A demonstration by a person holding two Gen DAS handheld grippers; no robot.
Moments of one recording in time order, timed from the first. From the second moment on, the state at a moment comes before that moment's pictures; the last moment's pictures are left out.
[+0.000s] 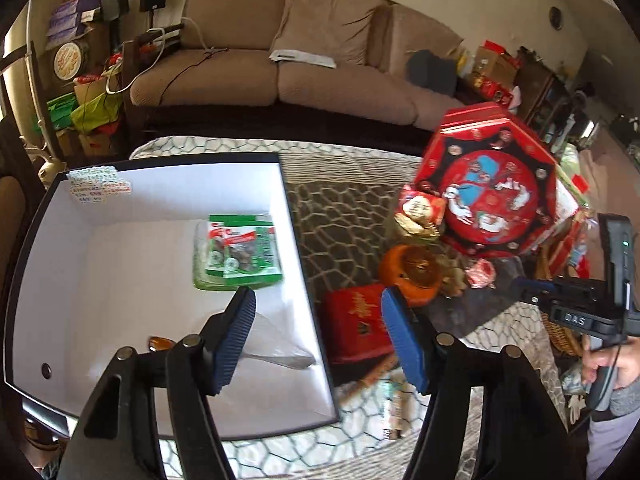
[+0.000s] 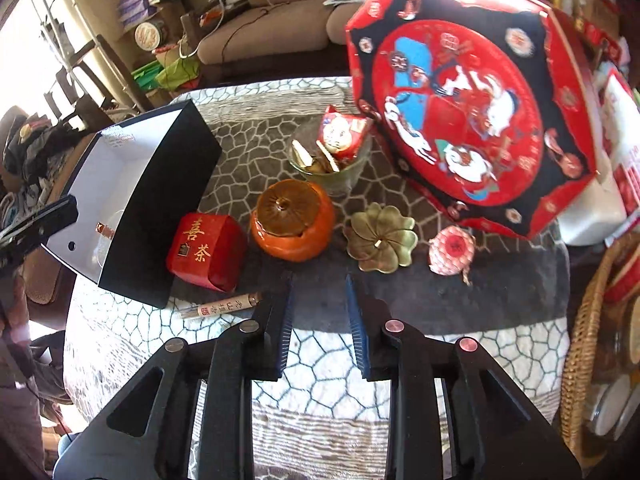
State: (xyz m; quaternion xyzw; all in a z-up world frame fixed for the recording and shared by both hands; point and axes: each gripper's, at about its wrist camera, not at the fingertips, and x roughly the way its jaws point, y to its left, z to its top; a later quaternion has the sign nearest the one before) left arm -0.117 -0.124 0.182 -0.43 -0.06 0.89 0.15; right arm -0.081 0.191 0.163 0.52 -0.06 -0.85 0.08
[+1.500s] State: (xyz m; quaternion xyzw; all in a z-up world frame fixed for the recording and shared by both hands) left arm -0.285 -0.015 0.115 -0.48 -0.02 0.87 0.08; right arm -0.217 0.227 0.082 0.45 -0.27 -0.85 -0.03
